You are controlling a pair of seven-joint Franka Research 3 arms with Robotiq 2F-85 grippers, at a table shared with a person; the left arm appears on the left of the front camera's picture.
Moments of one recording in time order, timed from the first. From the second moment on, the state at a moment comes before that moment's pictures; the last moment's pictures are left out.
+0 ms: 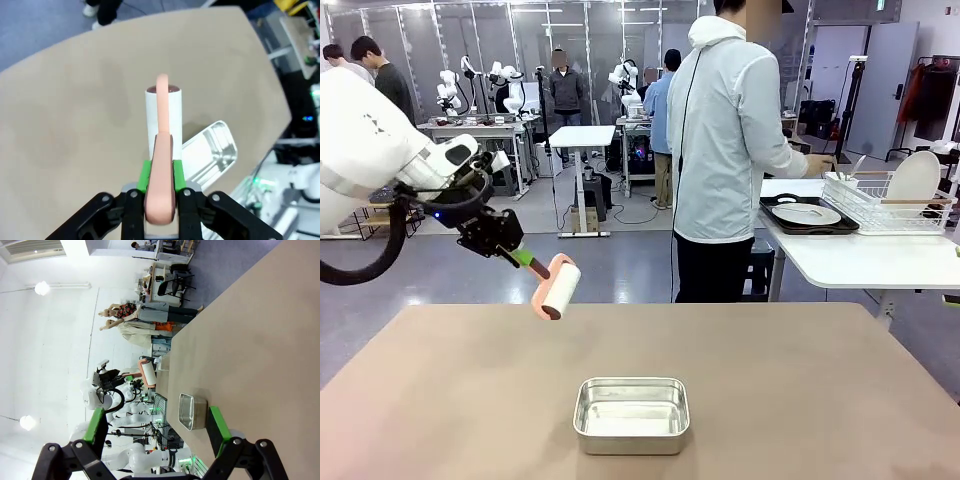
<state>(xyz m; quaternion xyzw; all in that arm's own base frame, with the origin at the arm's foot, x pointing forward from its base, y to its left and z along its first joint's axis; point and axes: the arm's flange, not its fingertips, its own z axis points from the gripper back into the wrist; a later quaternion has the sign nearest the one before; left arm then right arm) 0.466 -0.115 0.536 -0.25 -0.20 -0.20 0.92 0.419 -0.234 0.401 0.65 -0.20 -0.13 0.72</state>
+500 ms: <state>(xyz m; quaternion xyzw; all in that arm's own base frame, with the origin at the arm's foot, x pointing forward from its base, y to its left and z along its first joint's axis) 0.467 -0.115 0.535 -0.26 -0.20 -0.19 0.93 0.420 -0.234 0.401 0.65 -0.20 -0.13 0.72</state>
